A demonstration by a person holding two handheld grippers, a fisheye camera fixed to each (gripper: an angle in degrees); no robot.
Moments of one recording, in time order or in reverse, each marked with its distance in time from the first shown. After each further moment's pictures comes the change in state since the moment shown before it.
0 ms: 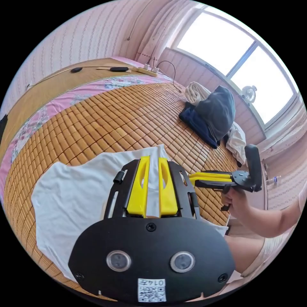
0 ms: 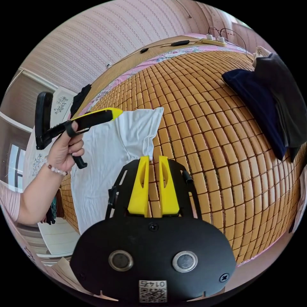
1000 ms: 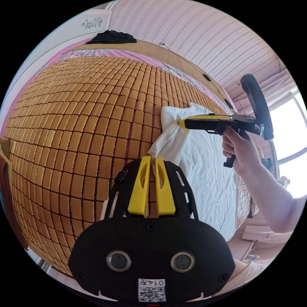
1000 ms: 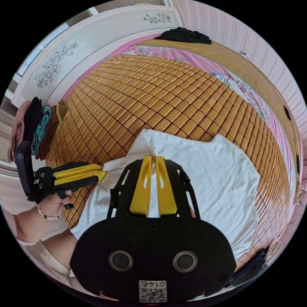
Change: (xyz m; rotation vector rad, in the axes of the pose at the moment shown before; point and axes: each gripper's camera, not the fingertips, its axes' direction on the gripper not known) left arm -0.183 0.324 -0.204 0.115 -0.260 -0.775; right arm -0.480 -0.083 0.073 -0.314 0.024 -0.901
